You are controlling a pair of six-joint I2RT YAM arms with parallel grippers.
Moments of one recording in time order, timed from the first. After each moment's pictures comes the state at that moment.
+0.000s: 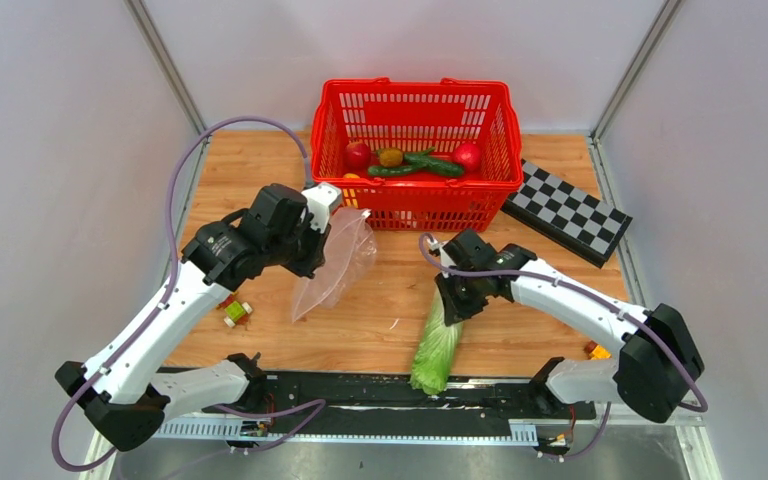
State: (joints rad) left arm -0.68 1.08 1.30 -1.05 0.00 -0.12; right arm 0.73 1.27 0.87 -0.80 -0.21 0.28
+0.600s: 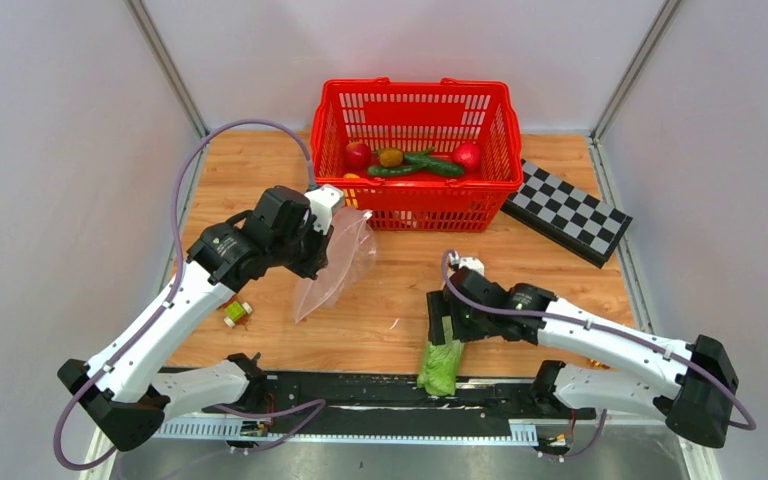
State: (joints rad) left arm -0.68 1.08 1.26 -1.01 0.02 -0.12; right arm 0.96 1.04 0.77 -0.76 0.09 0.70
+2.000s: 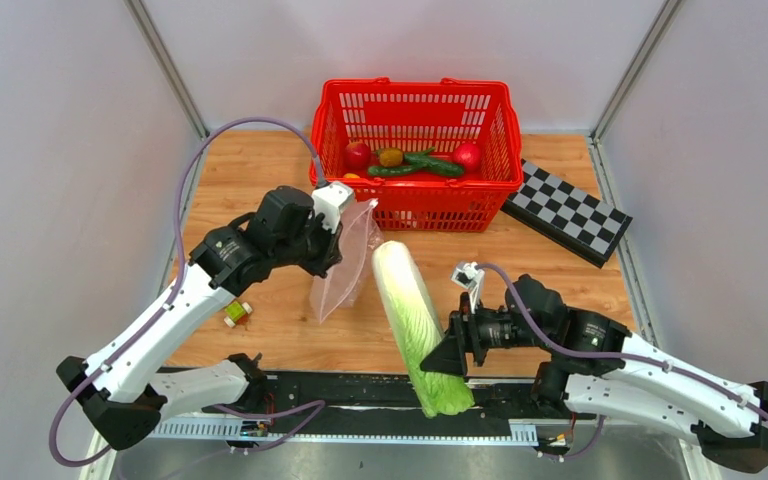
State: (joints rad) left arm -0.72 1.07 1.25 -0.91 0.06 -0.13; right arm 1.12 0.61 0.70 -0.52 -0.28 0.68
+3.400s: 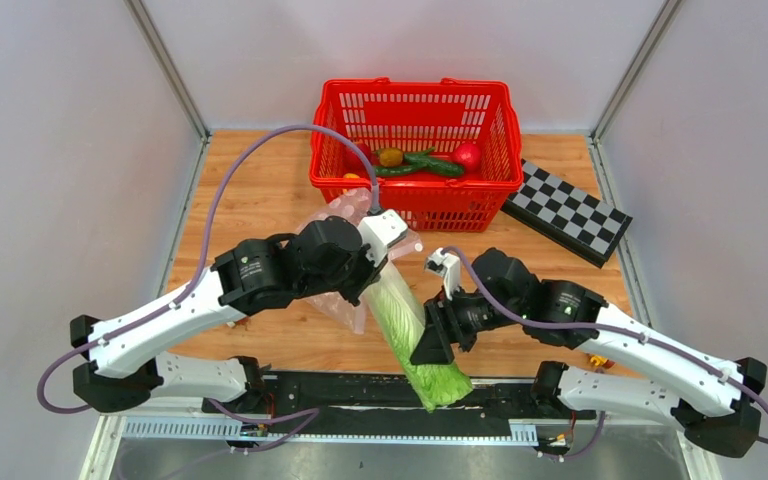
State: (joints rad) left arm -1.15 1.15 1.40 -0.91 -0.18 -0.14; right arm 1.08 0.90 0.95 -0.70 -0.42 0.55
